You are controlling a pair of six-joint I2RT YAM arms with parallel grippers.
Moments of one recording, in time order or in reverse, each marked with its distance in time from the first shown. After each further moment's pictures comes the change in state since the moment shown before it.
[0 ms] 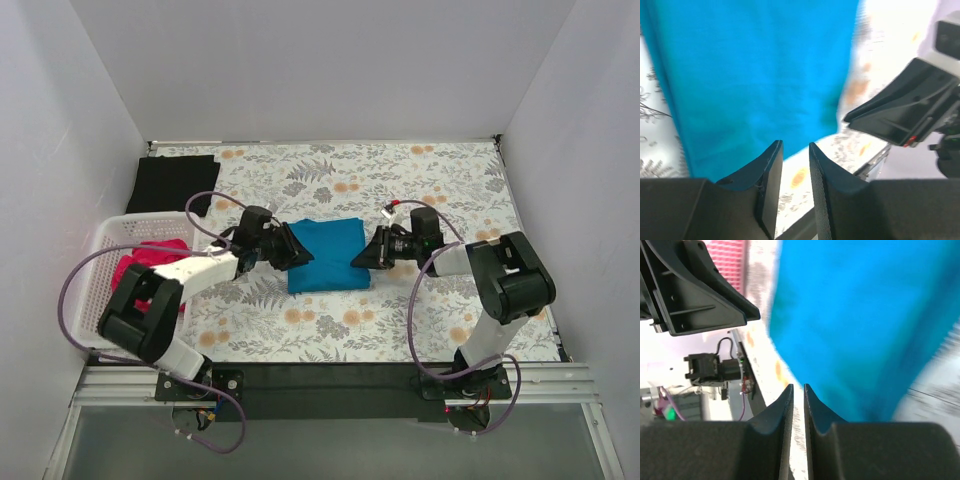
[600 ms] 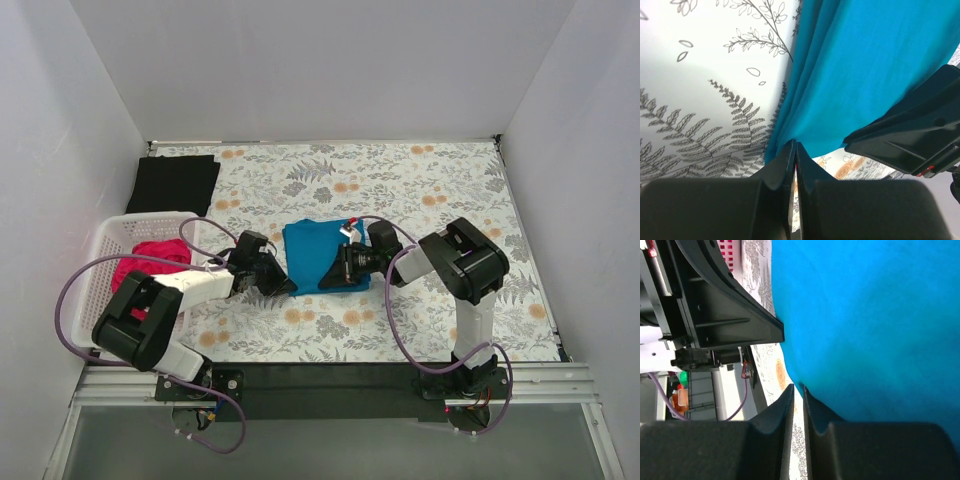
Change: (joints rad) left arm 0.000 -0.080 -0.184 -0.057 -0.105 -0.089; right arm 0.269 0.223 0.085 0.190 0.039 0.136
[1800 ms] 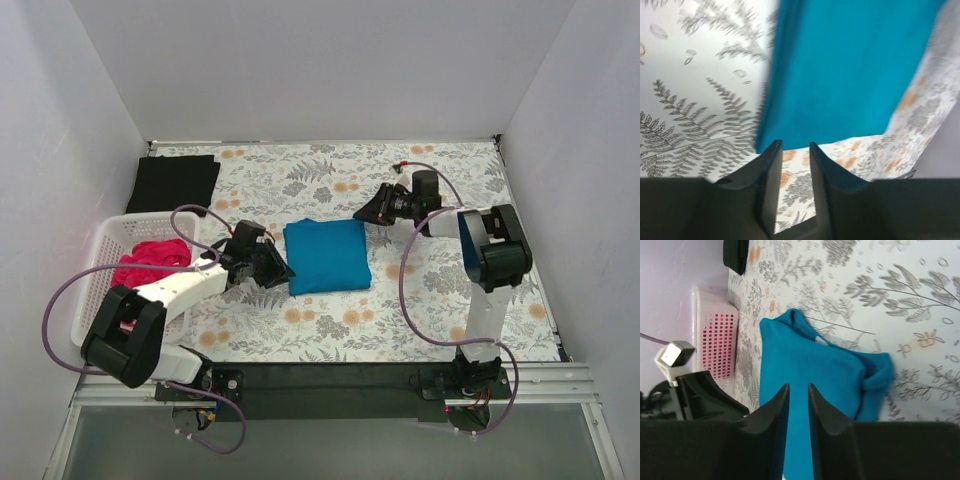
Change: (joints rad) left arm 0.000 -0.090 0.072 -0.157 -0.073 0.029; right arm -0.344 0.052 0.341 -0.217 0.058 -0.073
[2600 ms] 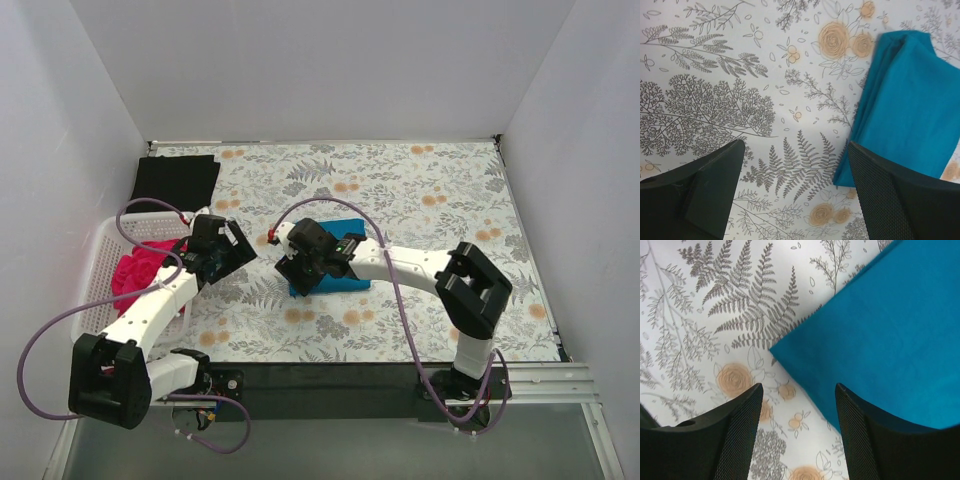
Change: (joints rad) left arm 0.230 -0.251 0.054 -0.235 -0.289 0.274; right arm 0.781 -0.280 0.160 -0.809 0.778 -0.716
